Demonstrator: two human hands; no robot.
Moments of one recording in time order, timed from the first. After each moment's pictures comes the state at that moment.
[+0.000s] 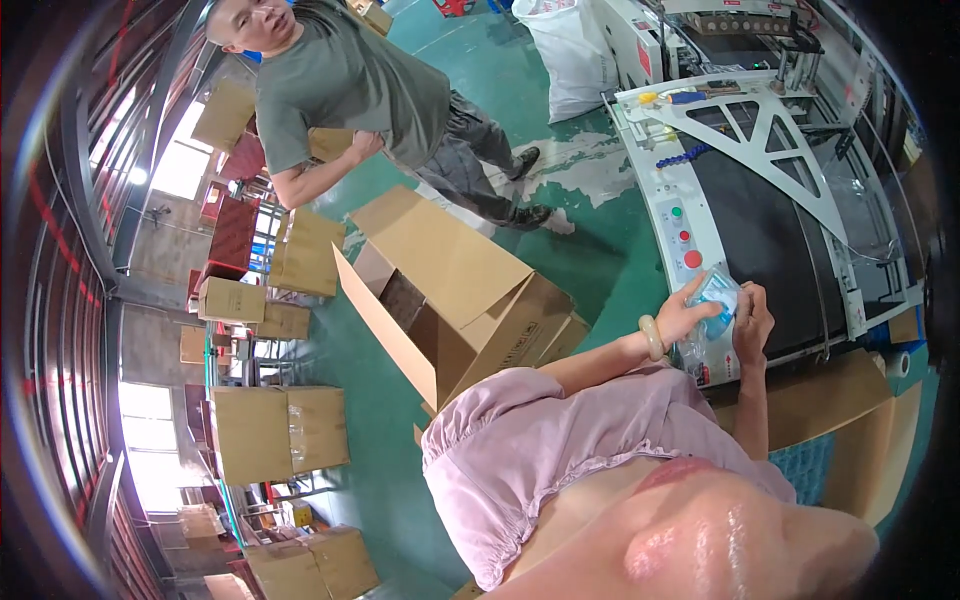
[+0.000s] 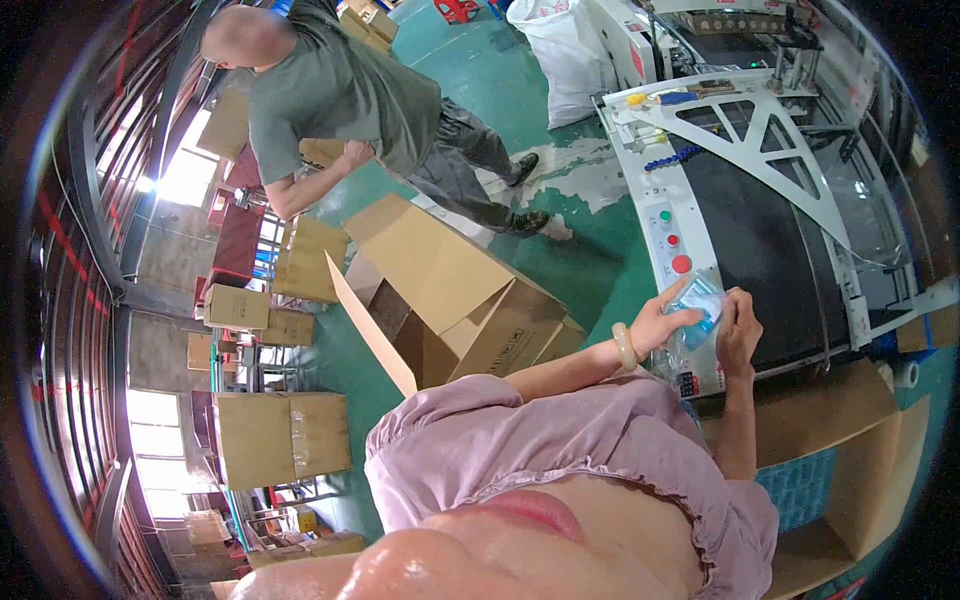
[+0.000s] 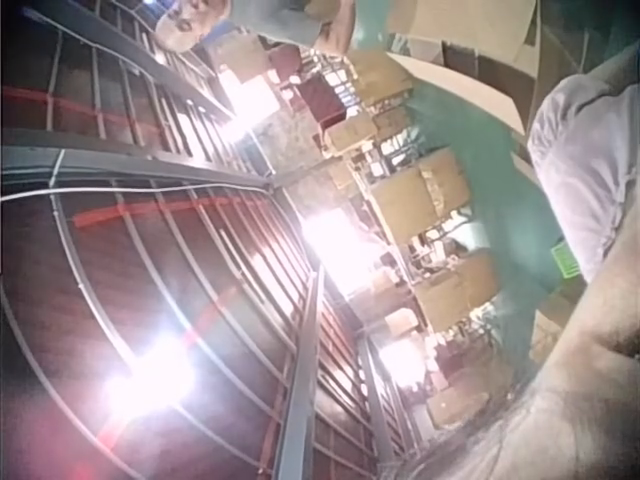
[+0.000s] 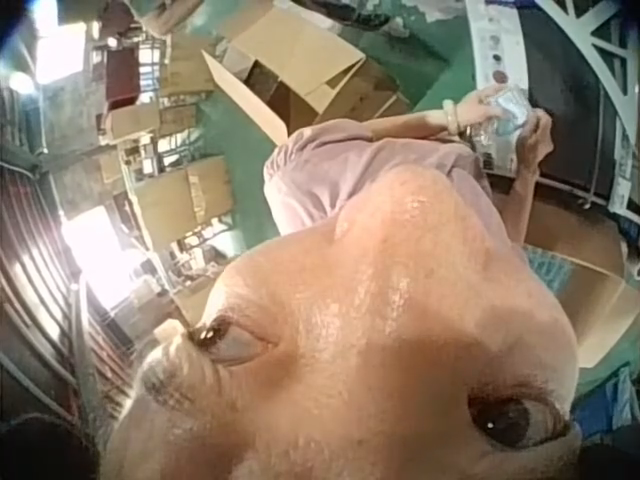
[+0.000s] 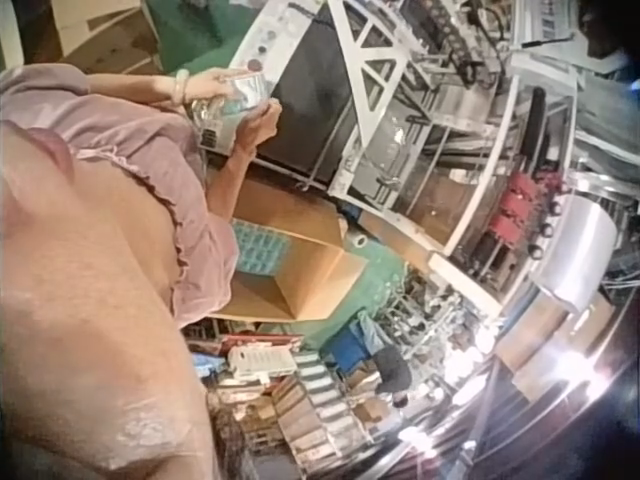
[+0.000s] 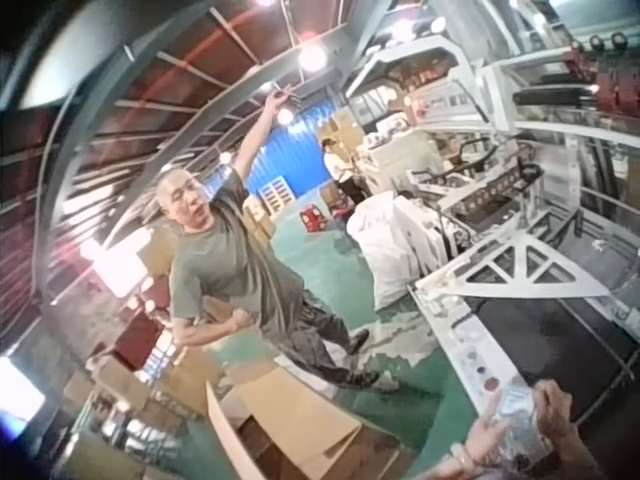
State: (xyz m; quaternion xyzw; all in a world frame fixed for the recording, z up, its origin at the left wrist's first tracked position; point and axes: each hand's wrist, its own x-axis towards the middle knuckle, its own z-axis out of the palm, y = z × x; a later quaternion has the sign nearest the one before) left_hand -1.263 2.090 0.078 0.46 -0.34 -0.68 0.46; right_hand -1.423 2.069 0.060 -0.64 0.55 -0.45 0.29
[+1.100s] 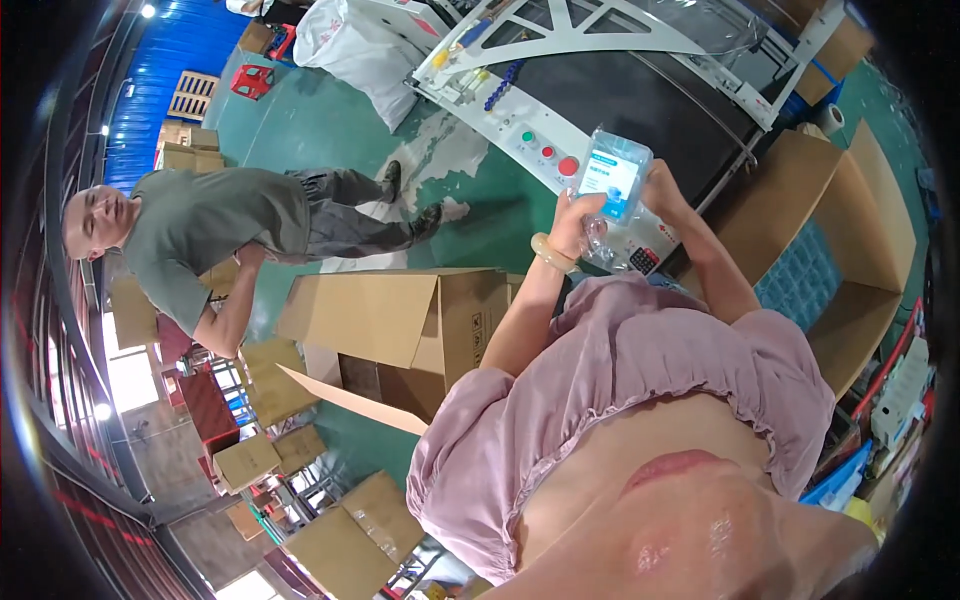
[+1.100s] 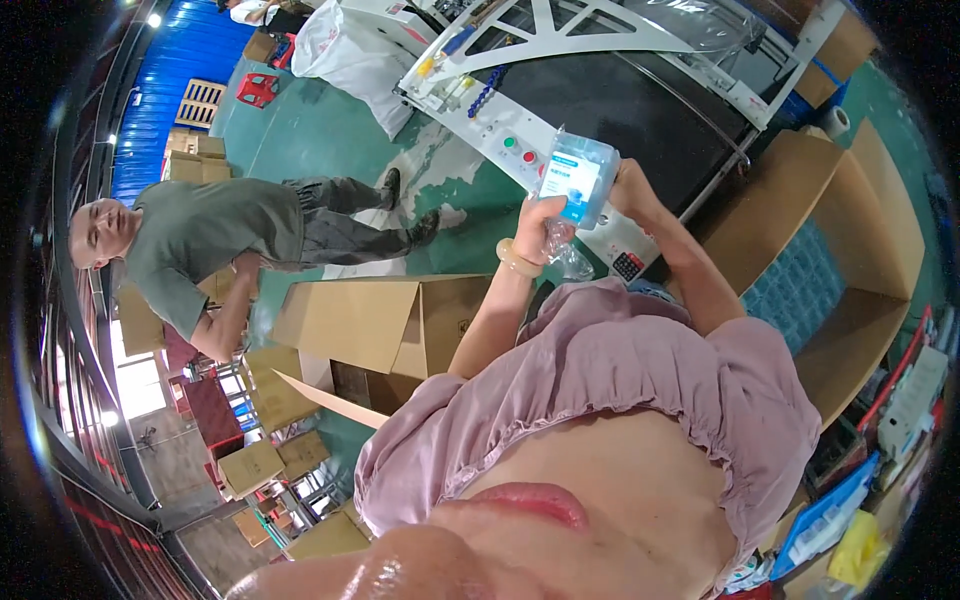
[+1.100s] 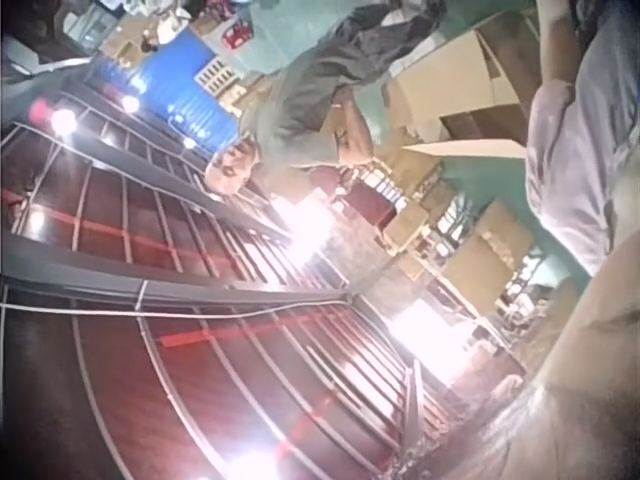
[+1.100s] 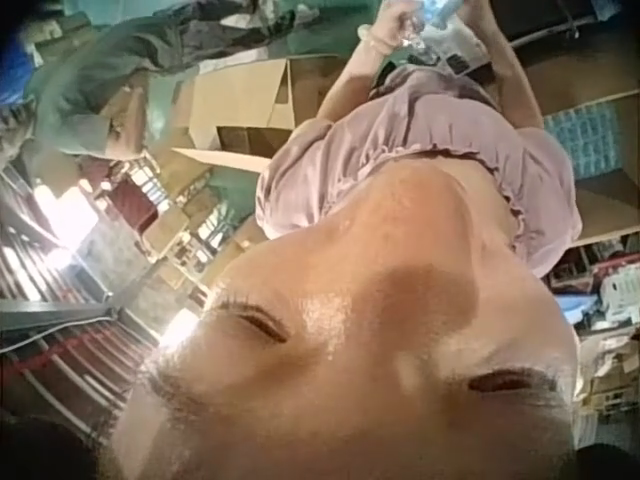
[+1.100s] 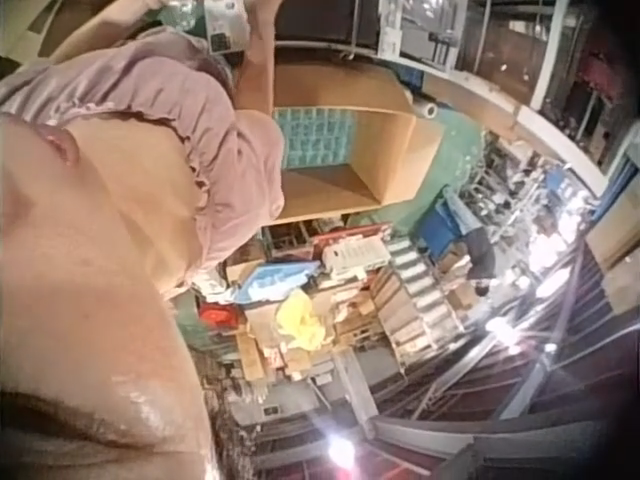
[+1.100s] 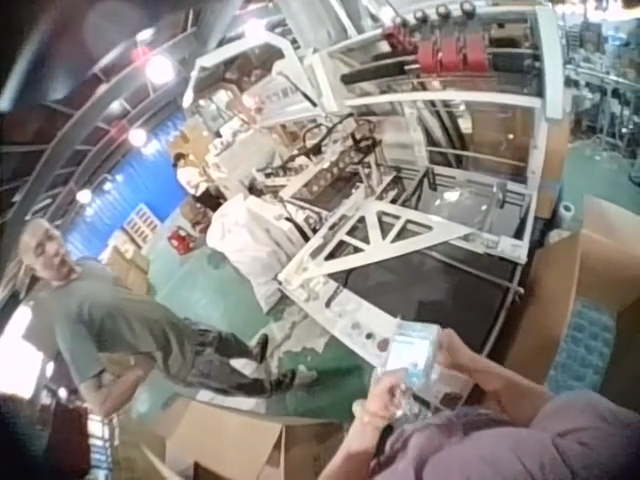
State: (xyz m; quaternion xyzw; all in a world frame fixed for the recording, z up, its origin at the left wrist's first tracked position) left_hand -1.245 2.078 0.093 0.28 -0.29 -0.86 0.33; right_hand -1.425 2.079 0.064 -0.52 0.49 -0.46 0.53
